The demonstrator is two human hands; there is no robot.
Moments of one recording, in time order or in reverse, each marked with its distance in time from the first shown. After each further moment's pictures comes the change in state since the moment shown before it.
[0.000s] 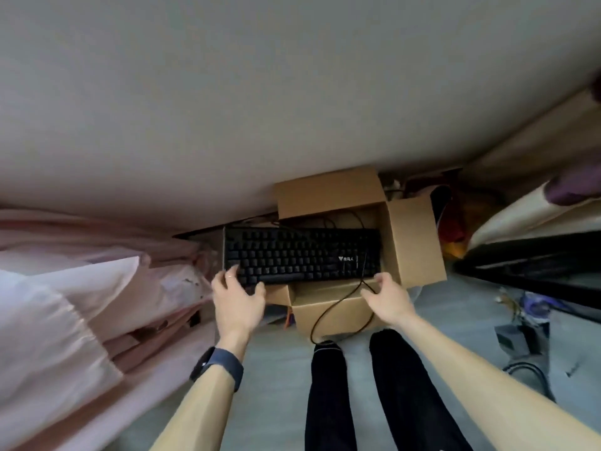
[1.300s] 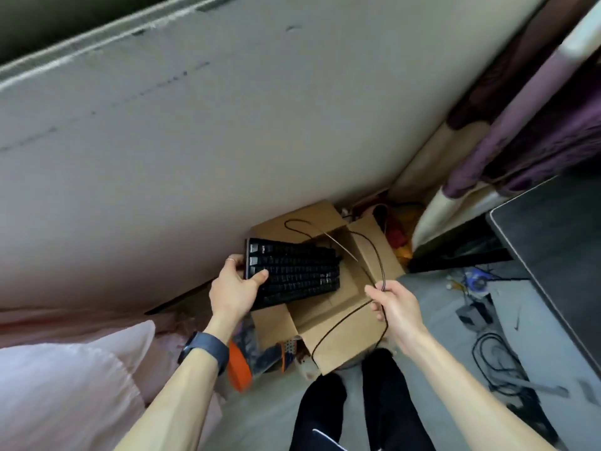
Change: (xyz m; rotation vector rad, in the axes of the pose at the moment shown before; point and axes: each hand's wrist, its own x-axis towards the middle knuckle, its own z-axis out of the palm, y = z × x) left_hand 0.030 0.071 -0.079 -0.088 -0.225 0.300; right_hand -0.132 -0.038 -0.010 1.023 0.366 -0.011
